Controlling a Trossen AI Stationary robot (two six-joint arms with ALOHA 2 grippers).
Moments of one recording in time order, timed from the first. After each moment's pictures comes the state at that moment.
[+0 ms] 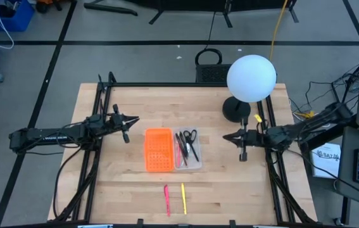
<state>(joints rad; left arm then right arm) 0.21 0.39 0.01 0.26 -0.18 0.15 0.36 0.62 0.22 0.39 0.45 -0.12</state>
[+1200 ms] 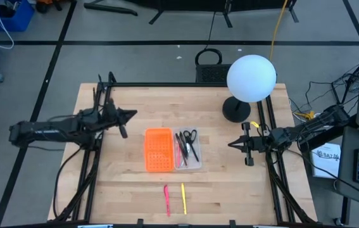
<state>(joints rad) 0.10 0.45 0.32 0.00 -0.33 -0.09 0.36 0.42 0.02 0.48 0.26 -0.30</state>
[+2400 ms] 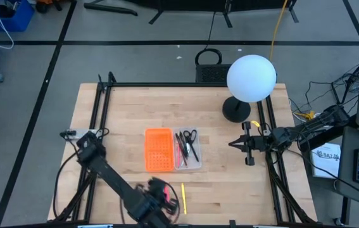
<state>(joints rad) -0.71 2.21 2.08 -1.40 -0.38 -1.92 0.36 0.42 0.02 0.51 0.26 -0.27</state>
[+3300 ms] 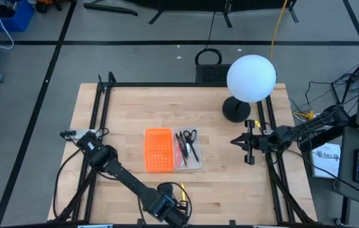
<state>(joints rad) -0.63 2.35 2.14 -1.20 -0.05 -2.10 0.36 0.42 0.02 0.62 0.26 -0.46</state>
